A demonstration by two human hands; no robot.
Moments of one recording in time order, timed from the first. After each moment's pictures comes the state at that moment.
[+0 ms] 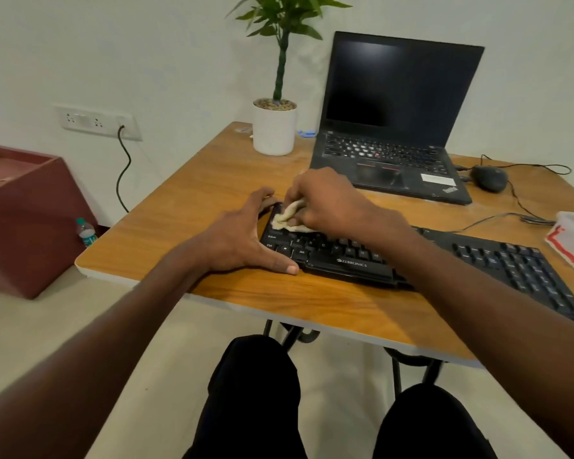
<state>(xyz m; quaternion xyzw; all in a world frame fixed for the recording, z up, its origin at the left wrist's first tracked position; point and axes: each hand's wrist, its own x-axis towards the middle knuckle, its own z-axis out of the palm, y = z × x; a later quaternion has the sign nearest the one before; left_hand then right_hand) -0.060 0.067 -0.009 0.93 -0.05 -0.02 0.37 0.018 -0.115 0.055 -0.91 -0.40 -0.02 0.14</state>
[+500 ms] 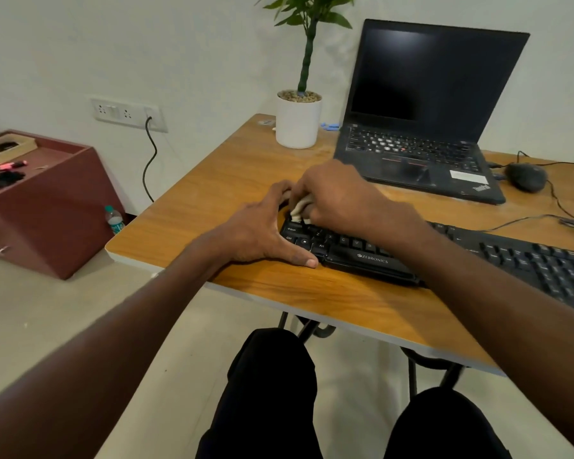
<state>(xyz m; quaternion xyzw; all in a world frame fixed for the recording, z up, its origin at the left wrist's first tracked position) -0.061 0.067 -0.011 0.92 -0.04 -0.01 0.38 0.003 -0.102 0.063 -0.90 -0.44 -0.05 0.07</state>
